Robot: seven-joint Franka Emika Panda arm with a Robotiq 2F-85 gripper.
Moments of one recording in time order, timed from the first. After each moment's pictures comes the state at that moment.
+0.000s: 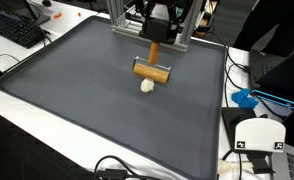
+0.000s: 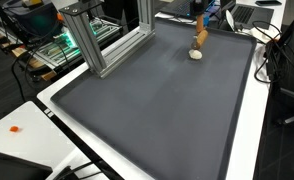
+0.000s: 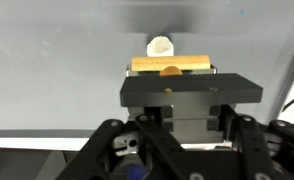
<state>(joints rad) 0.15 0.13 0.20 -2.04 -0.19 2.39 0.40</state>
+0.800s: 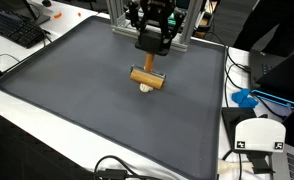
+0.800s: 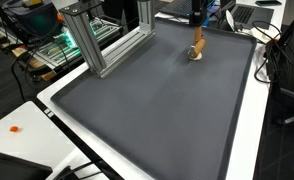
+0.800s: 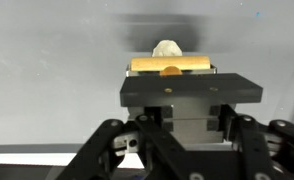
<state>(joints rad) 0.17 0.21 0.15 -2.00 -0.18 2.38 0.40</state>
